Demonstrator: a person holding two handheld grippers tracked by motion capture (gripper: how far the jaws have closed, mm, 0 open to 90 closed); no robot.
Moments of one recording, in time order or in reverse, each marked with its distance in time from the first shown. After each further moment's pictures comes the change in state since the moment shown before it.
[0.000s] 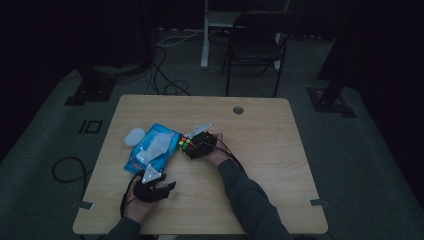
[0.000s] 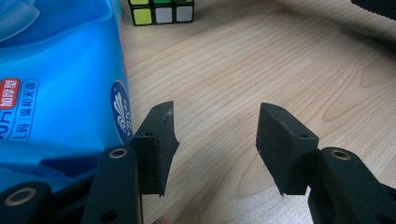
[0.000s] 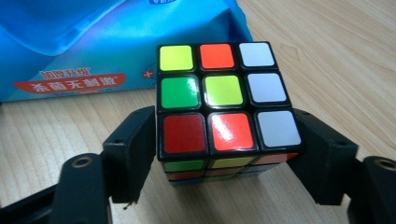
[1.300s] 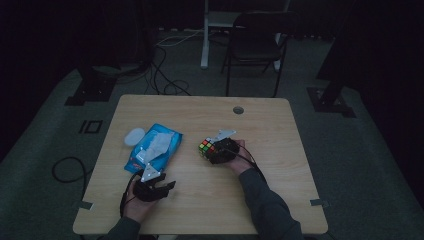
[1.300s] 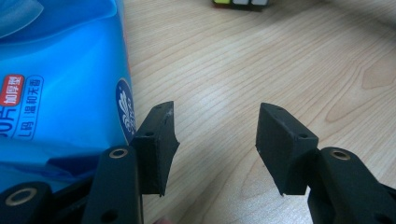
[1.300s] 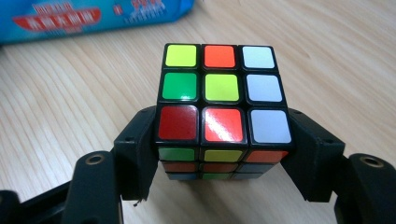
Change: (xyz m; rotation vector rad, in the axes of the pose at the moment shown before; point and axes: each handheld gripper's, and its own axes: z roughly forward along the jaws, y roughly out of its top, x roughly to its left) left arm 0.004 0.000 0.000 0.001 -0.012 -0.013; right arm -0.009 -0.047 -0.064 0.022 -0.095 0.083
